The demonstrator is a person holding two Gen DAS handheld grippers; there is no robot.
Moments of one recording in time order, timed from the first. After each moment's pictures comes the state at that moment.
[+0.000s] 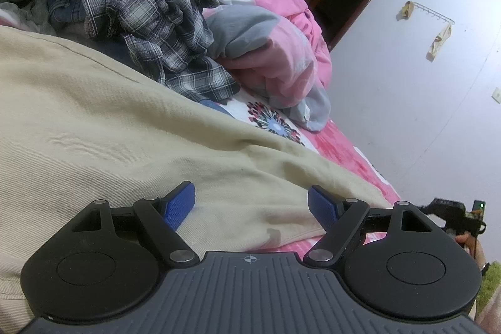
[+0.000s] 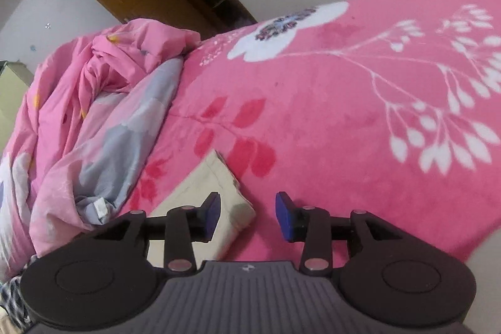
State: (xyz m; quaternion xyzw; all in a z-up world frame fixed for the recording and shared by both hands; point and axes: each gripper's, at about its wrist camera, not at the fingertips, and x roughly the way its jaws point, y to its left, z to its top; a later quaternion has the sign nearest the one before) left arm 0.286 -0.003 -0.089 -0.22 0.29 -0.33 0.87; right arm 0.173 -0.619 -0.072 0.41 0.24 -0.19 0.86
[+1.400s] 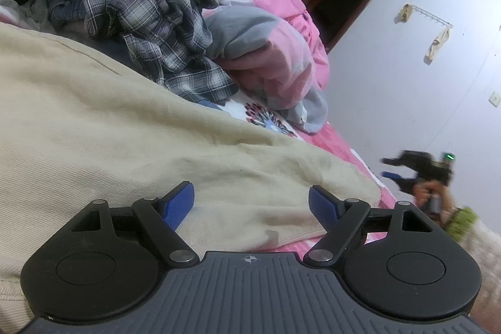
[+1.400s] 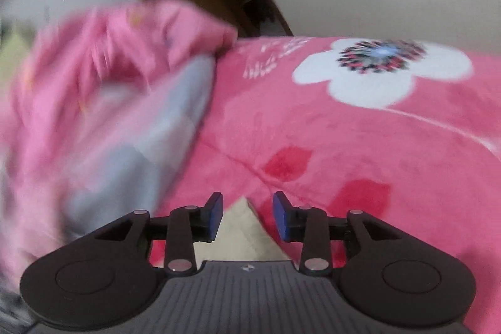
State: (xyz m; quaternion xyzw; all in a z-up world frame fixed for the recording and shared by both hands) left arm 0.286 -0.001 -0.089 -0.23 0.29 -0.33 0.87; right arm 0.305 -0.629 -0.041 0.39 0.24 -0.16 0.88
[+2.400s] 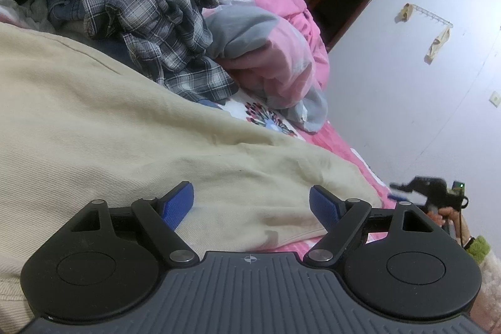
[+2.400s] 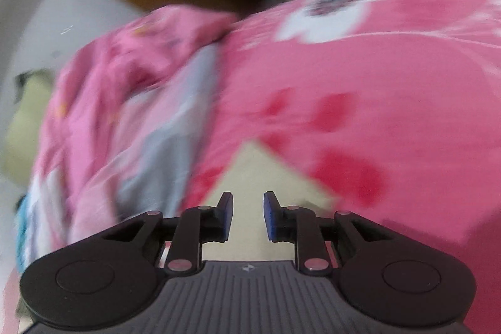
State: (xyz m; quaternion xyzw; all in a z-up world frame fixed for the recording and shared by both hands) left arm 0.286 -0.002 -0.088 -0.22 0.29 -0.33 0.87; right arm 0.248 -0.623 -0.071 0.48 0.25 -0.13 0.83
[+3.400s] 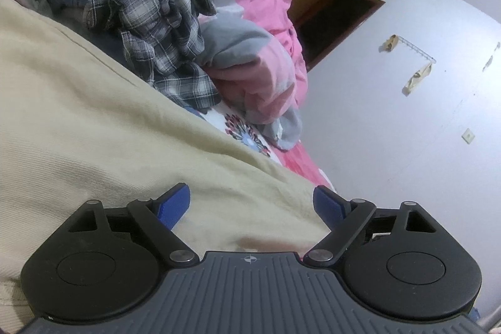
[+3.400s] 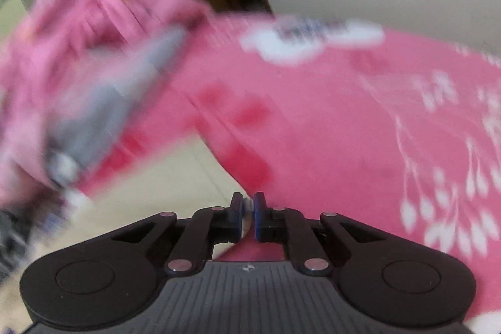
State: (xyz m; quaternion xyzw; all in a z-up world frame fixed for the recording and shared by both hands) left arm 0.294 0.015 -0.091 -0.31 0.28 -0.37 0.83; right arm 0.214 -0.614 -0.077 0.29 0.33 -0.19 0.88
